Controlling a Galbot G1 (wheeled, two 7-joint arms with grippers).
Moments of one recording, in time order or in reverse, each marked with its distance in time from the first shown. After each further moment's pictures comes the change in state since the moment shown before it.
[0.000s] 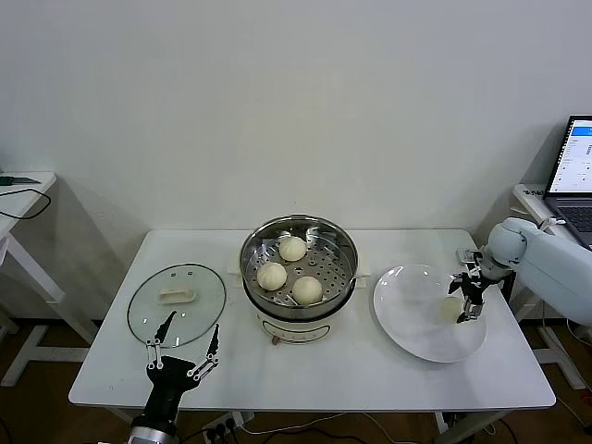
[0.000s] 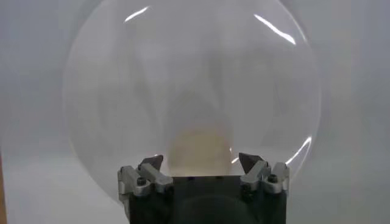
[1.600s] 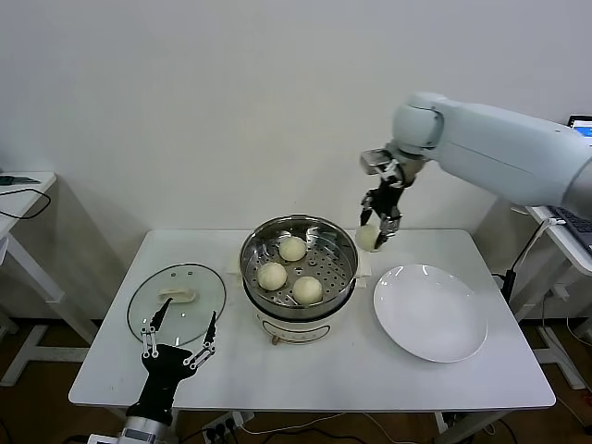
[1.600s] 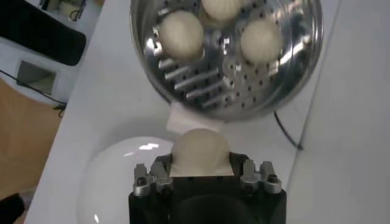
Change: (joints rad) left arm -0.030 0.023 -0.004 -0.035 -0.014 0.010 -0.008; right arm 0.587 0.342 -0.343 0.261 0.308 -0.062 -0.213
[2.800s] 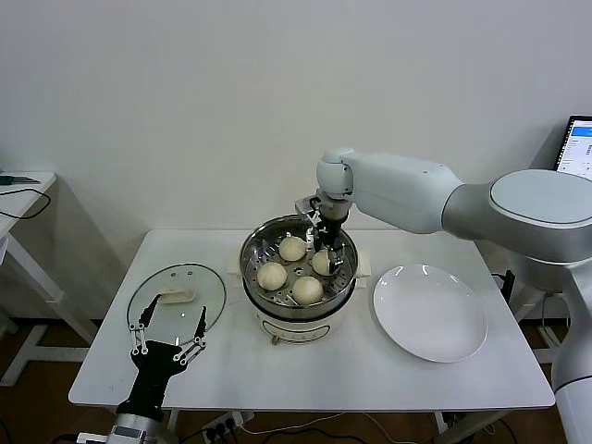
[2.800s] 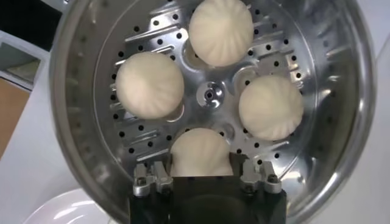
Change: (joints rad) left arm -0.004 0.001 -0.037 -0.004 -0.019 -0.005 -0.006; right arm -0.194 0.247 -0.036 -0.192 -0.056 -0.009 0.123
